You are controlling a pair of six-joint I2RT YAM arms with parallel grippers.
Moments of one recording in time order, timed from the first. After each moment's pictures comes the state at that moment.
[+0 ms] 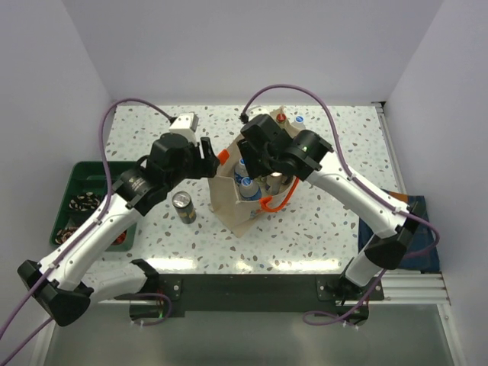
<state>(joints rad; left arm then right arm) -0.66 1.09 1.20 -0.60 -0.26 -0.48 0.93 1.62 1.87 -1.12 0.40 0.37</state>
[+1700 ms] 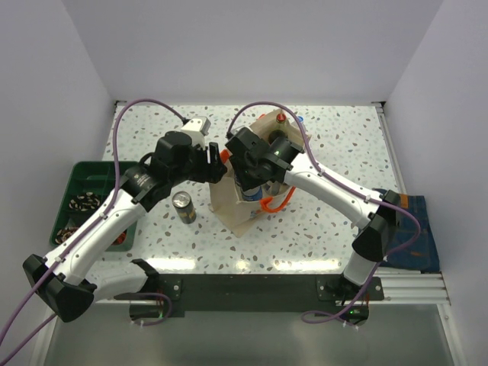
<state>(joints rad) -0.62 1.14 1.20 -0.59 -0.03 -0.41 0.93 1.73 1.76 -1.05 0.28 0.39</state>
